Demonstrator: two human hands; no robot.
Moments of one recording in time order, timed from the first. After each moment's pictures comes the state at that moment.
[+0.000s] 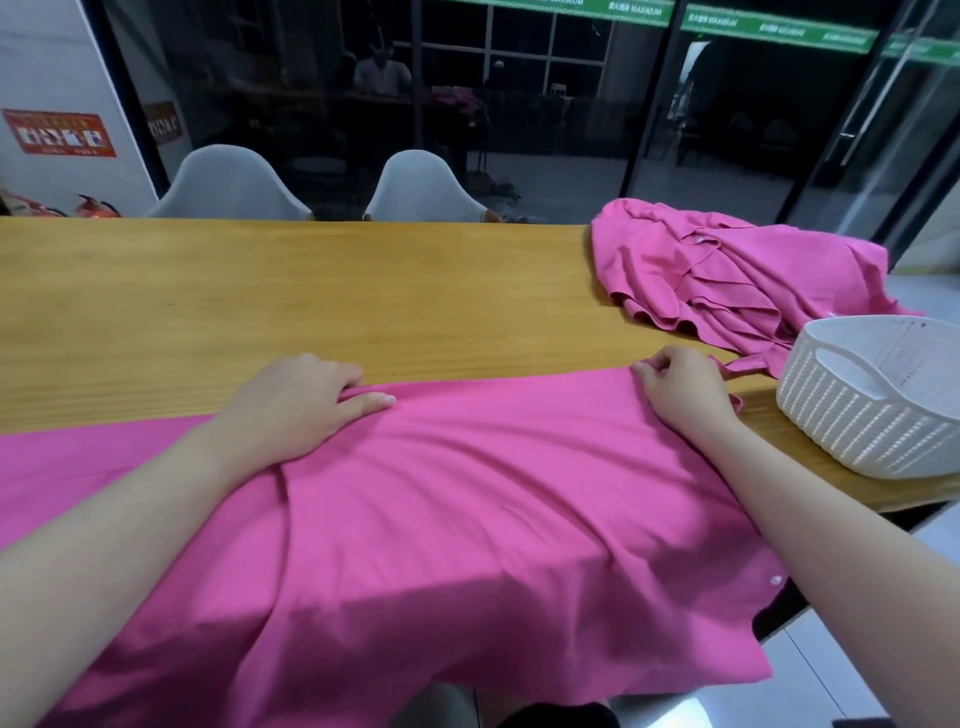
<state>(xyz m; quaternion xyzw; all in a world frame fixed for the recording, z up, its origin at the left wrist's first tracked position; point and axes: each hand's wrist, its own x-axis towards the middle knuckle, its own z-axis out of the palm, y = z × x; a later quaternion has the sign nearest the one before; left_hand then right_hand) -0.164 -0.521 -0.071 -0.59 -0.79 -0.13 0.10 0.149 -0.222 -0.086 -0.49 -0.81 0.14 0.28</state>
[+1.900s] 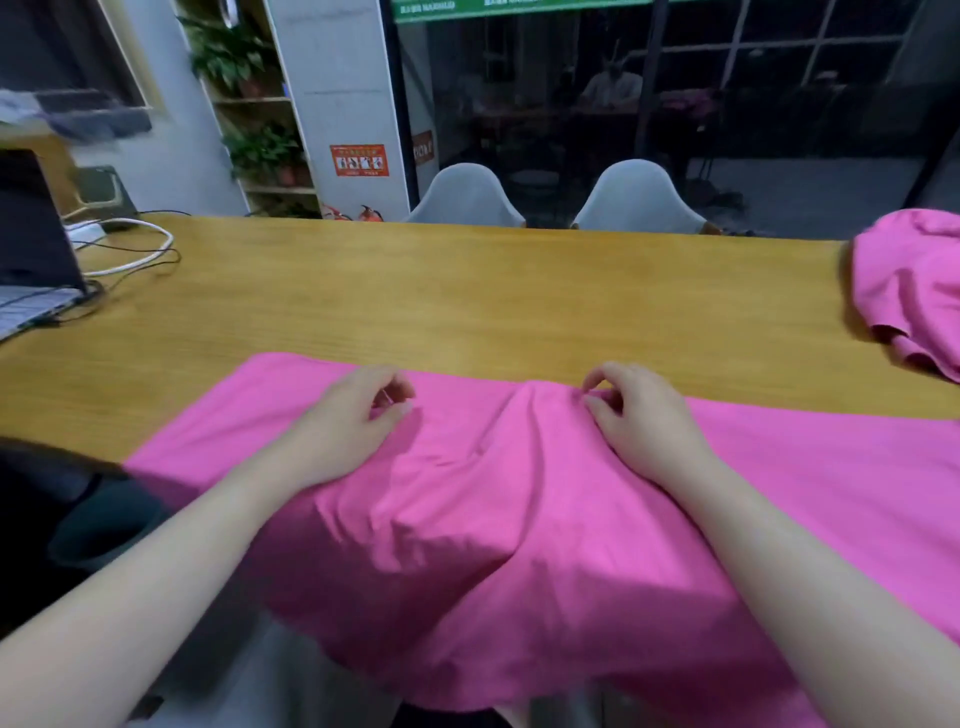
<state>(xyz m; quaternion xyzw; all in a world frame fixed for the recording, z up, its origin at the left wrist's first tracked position) -0.160 -0.679 -0.068 -0.43 -0.85 -0.30 0.03 -0.003 -0.383 -0.092 -0.13 -0.94 0.20 0.26</state>
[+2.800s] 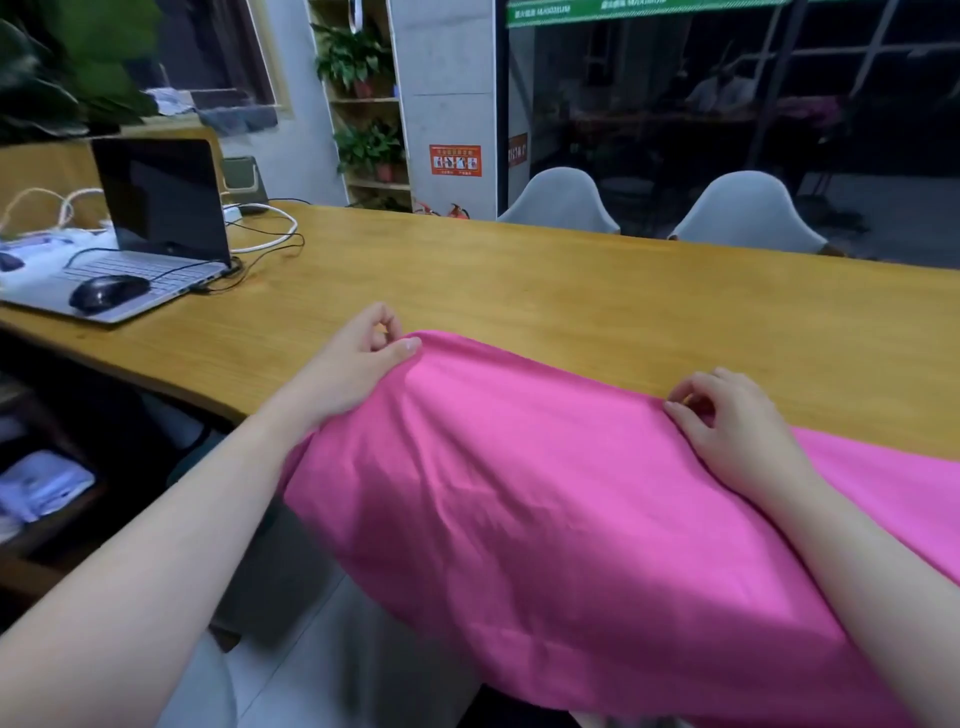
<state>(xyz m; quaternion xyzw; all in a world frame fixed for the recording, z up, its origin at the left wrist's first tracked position) -0.200 -0.775 -0.032 -0.26 -0.83 -0.49 0.00 -0.030 -0.405 -0.084 -0.08 -0.95 0.17 0.25</state>
